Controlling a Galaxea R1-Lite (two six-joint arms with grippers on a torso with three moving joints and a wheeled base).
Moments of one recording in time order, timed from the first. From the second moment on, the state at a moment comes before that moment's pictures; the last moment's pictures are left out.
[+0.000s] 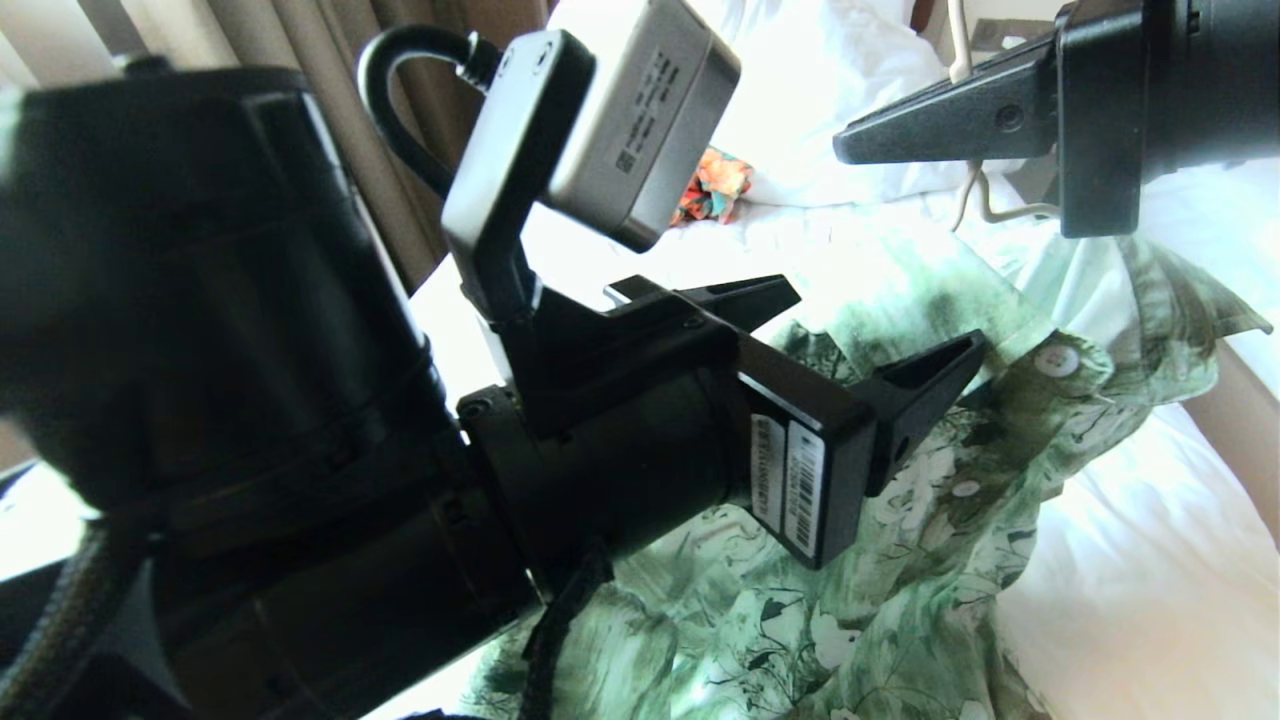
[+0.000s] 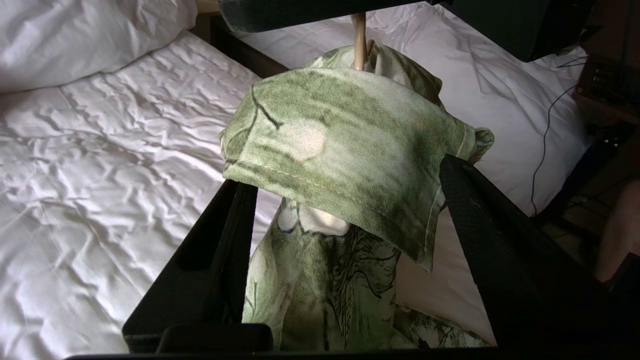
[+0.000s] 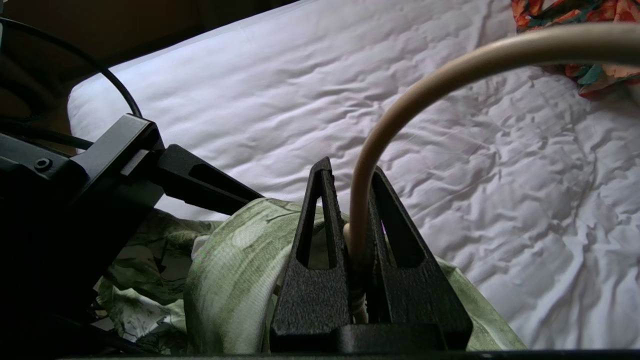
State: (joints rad) left arm -1.15 1.53 -0.97 -0.69 0.14 0.08; right arm 0.80 1.55 -1.89 0.53 0.03 -0.28
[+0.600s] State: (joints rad) left arm -1.08 1.42 -0.91 -0.69 0.15 0.09; right arm 0.80 1.56 -1.89 0.52 0.00 -0.28
